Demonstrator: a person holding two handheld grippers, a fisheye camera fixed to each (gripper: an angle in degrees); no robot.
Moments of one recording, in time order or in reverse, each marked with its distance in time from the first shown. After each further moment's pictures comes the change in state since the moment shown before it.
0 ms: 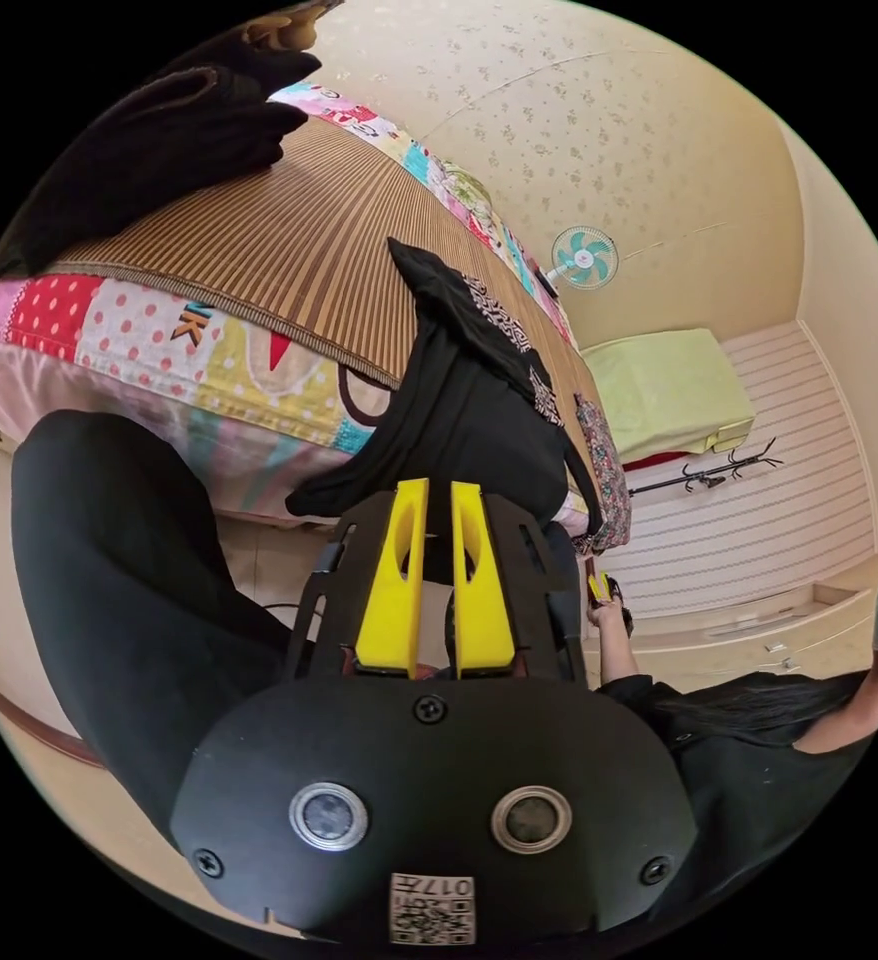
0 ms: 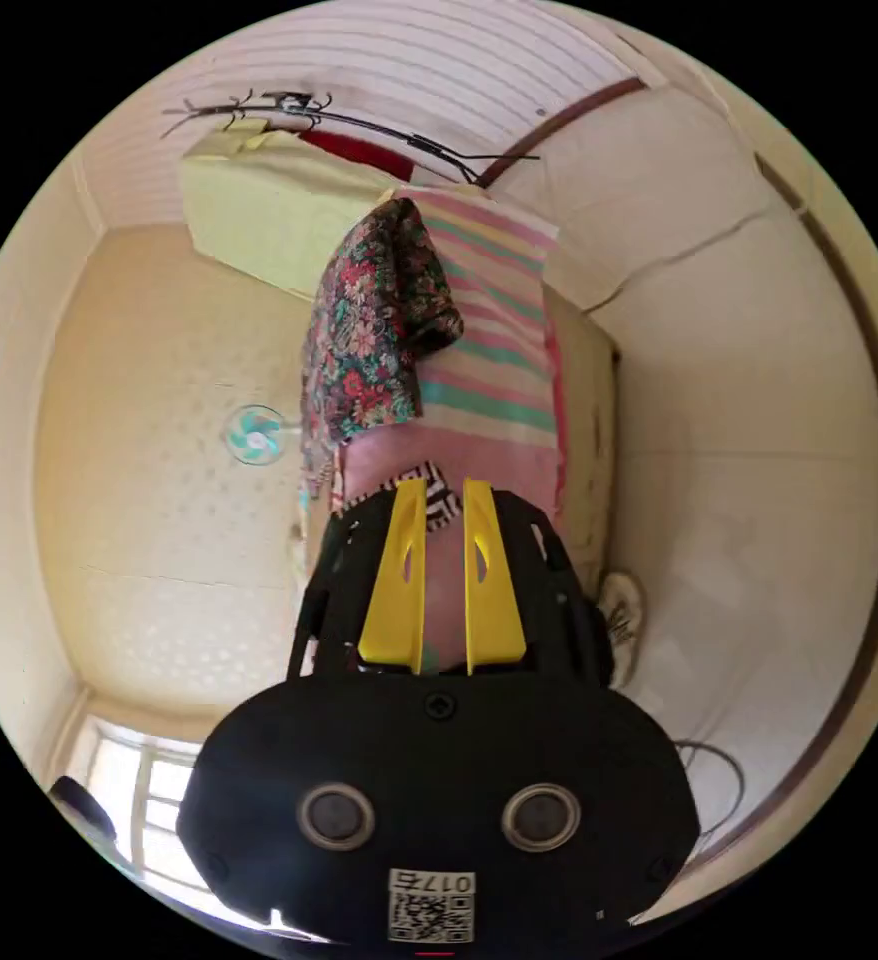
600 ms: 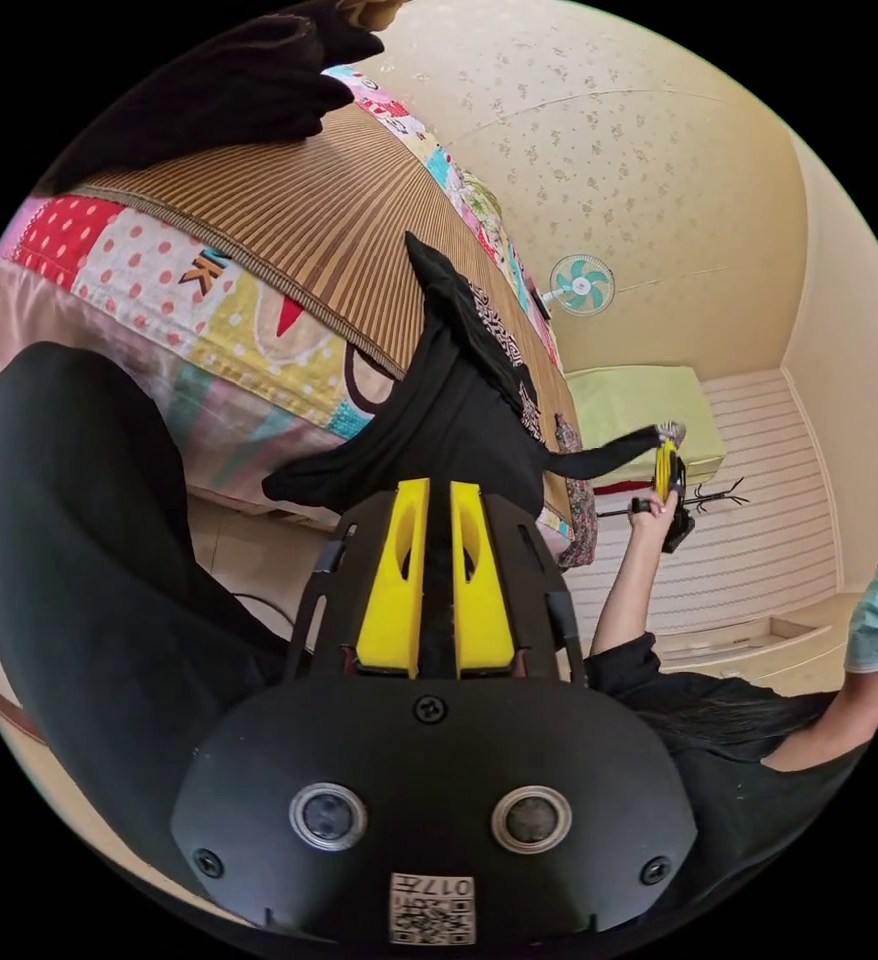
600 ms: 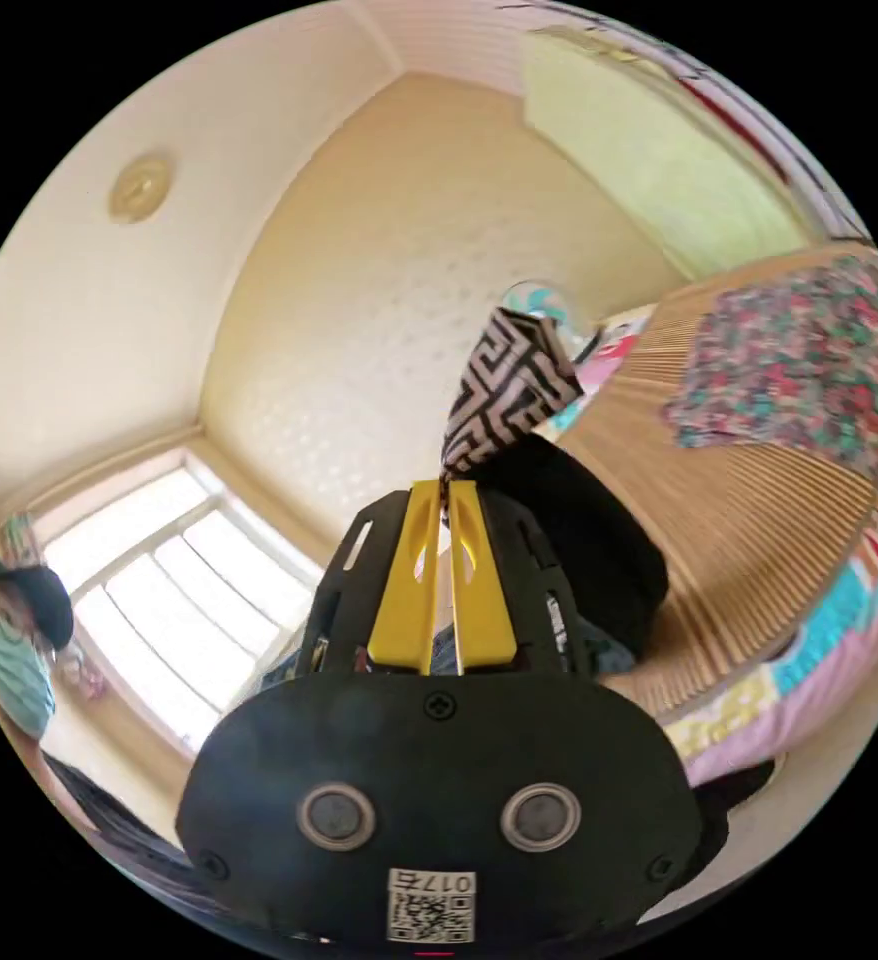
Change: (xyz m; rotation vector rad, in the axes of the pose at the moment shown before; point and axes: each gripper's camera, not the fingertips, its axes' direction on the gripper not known) left arm -0.039 0.014 0.003 0.028 0.112 -0.103; right arm -0.300 0.271 0.143 -0.399 -0.454 -0.802
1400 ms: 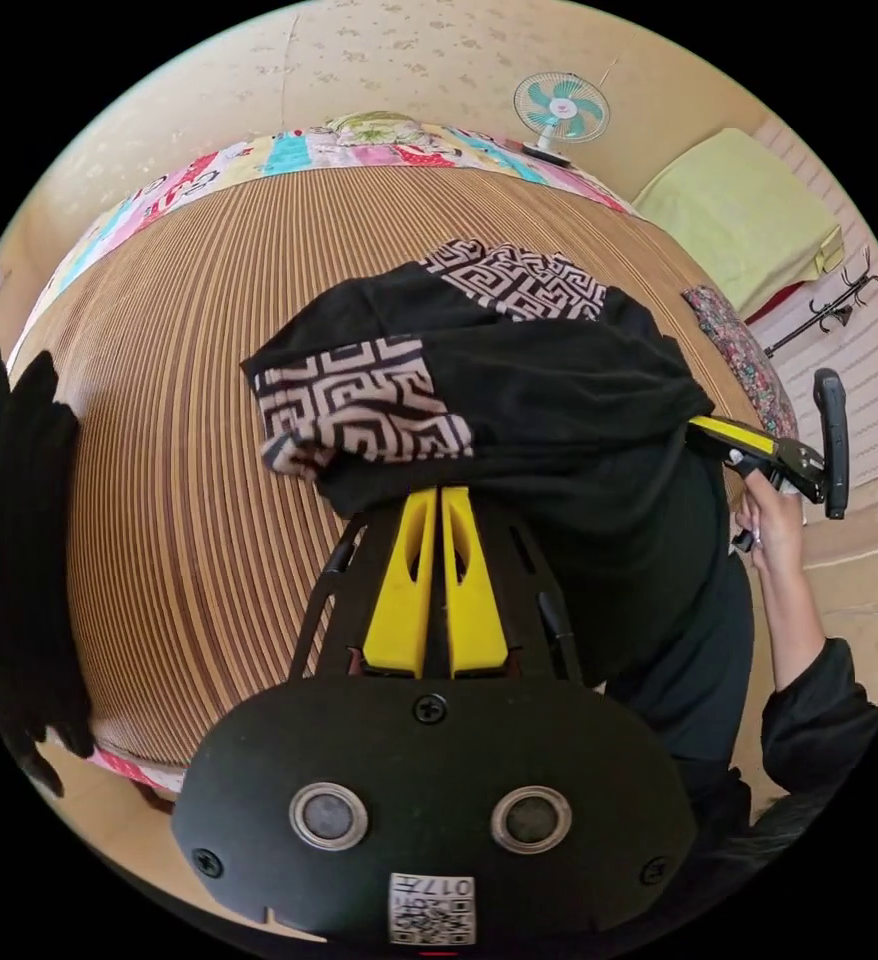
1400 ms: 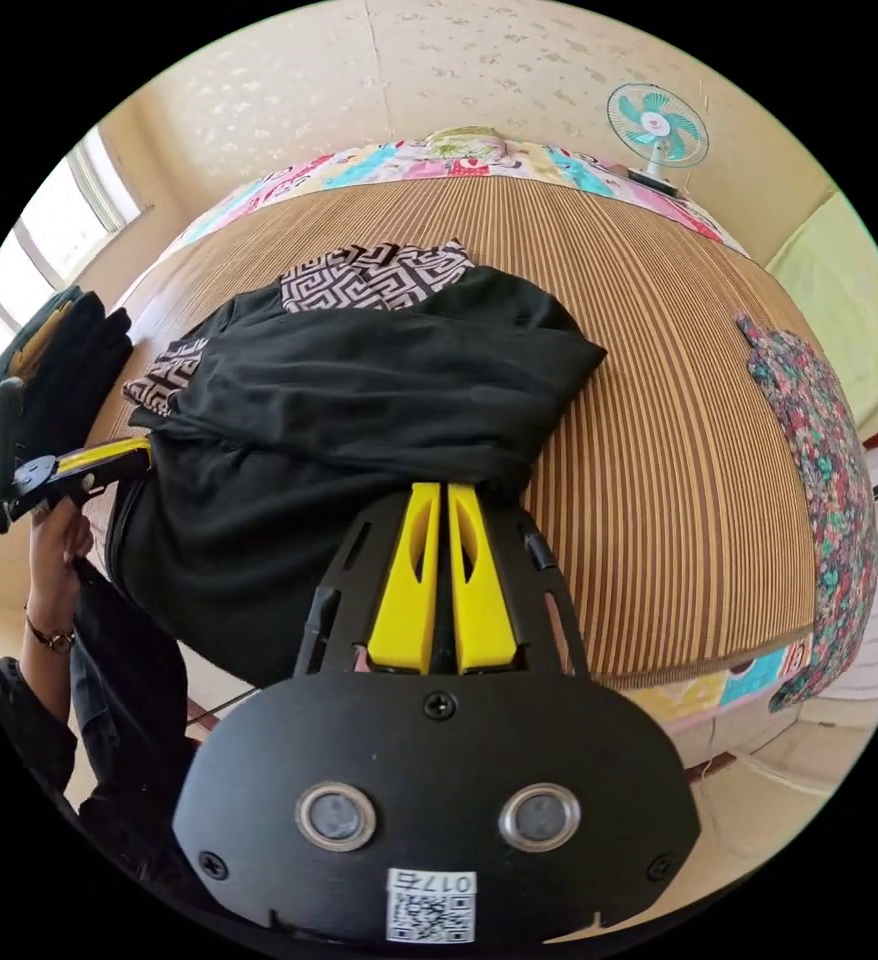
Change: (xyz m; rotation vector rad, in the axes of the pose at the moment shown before) left arm 0.089 -0.173 0.252 -0.250 -0.596 0.505; right arm 0.046 0.287 0.332 -0.877 0.770 -0.354
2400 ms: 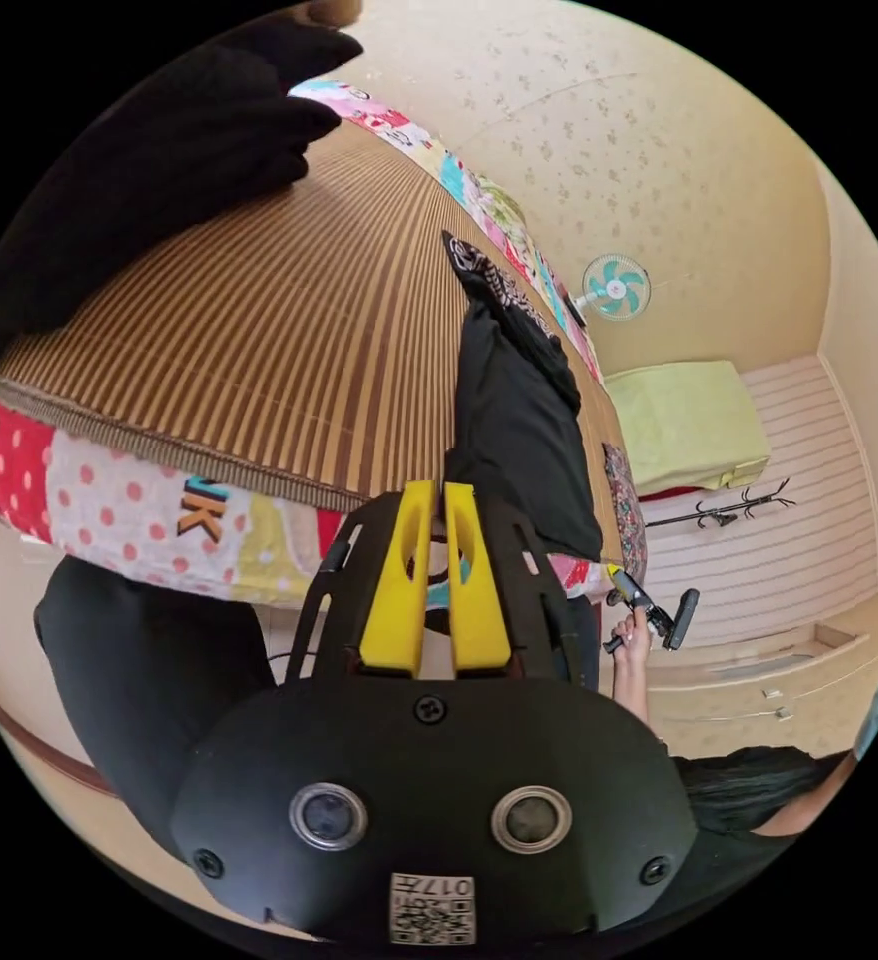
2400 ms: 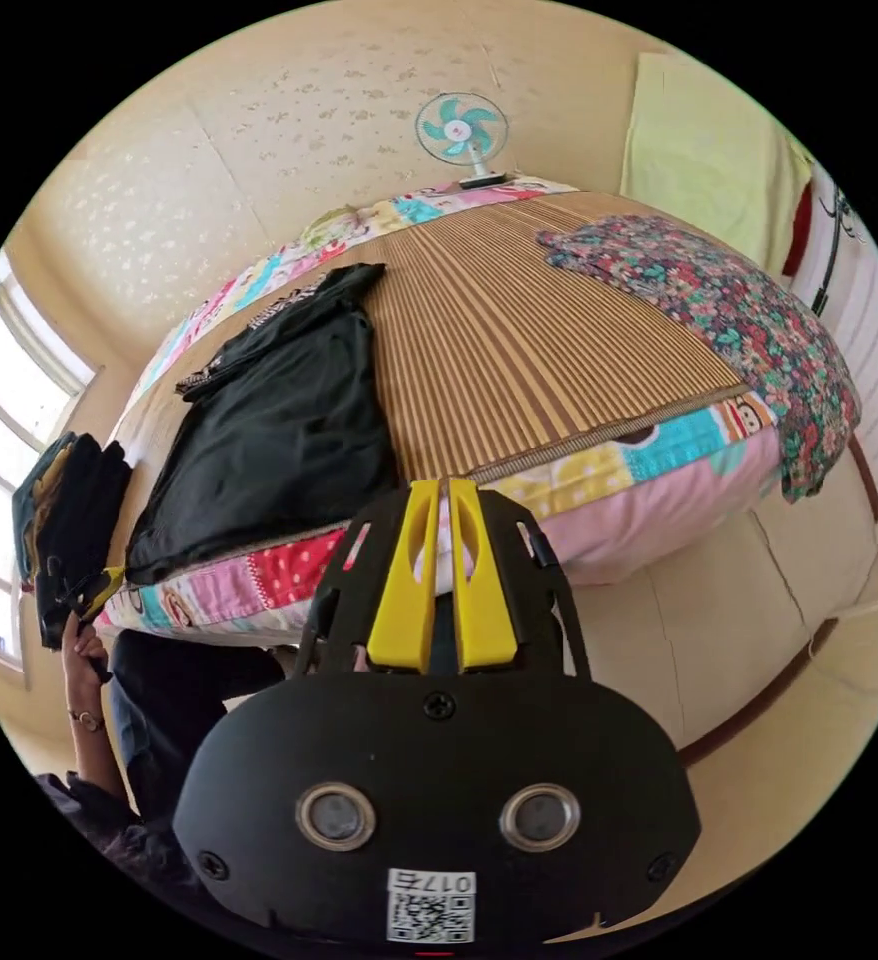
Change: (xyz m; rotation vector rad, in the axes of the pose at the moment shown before) left arm -0.153 0.163 -0.078 0.235 0.456 -0.479; right arm 0.141 0.160 -0.031 0.216 -0.081 0.415
